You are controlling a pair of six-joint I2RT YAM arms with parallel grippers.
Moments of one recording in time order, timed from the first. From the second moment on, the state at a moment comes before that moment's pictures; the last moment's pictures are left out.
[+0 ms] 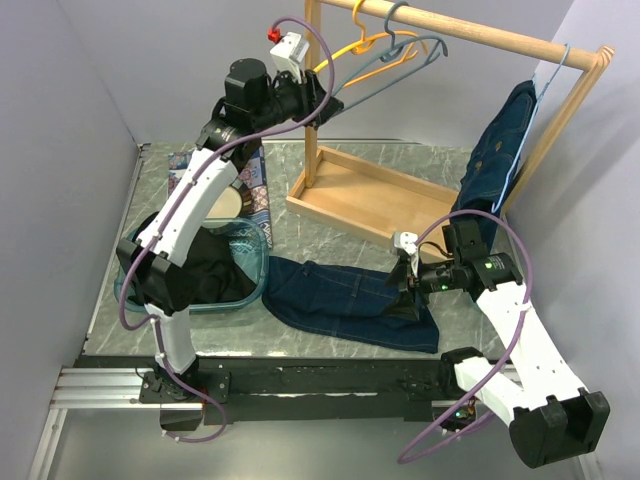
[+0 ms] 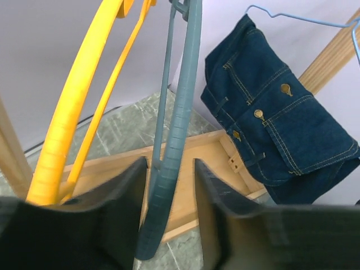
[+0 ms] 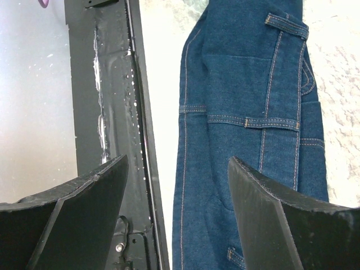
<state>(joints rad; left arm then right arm) -0.49 1.90 2.18 -0.28 0.42 -0.30 0.20 0.92 0.86 -1.01 -1.03 -0.78</state>
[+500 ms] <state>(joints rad) -0.53 1.89 2.09 -0.17 0.48 -0.30 0.17 0.92 0.86 -1.02 -1.03 -0.80</state>
